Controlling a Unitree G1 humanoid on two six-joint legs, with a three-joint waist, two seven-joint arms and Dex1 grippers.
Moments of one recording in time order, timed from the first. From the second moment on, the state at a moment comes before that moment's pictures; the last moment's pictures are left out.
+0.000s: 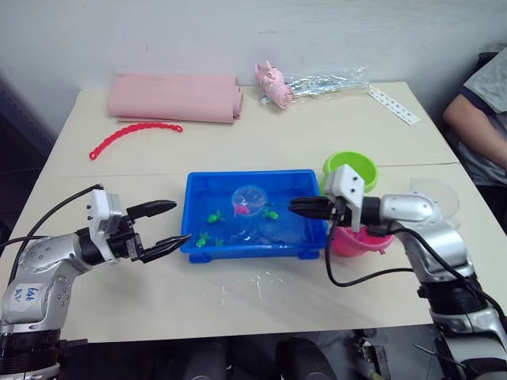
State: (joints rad) left arm -0.11 0.71 0.28 -0.14 -0.60 0.30 -1.08; right arm -0.44 -0.63 0.03 -0.22 0.30 0.41 1.05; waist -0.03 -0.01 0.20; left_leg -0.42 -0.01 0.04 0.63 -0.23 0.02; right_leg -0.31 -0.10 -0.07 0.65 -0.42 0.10
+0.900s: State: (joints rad) left arm -0.31 0.59 0.08 -0.10 -0.60 0.33 -1.15; right arm 0.22 -0.74 -0.64 -0.59 0.59 0.40 0.97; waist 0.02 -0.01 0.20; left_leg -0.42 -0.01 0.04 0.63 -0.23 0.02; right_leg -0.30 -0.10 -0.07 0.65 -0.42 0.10
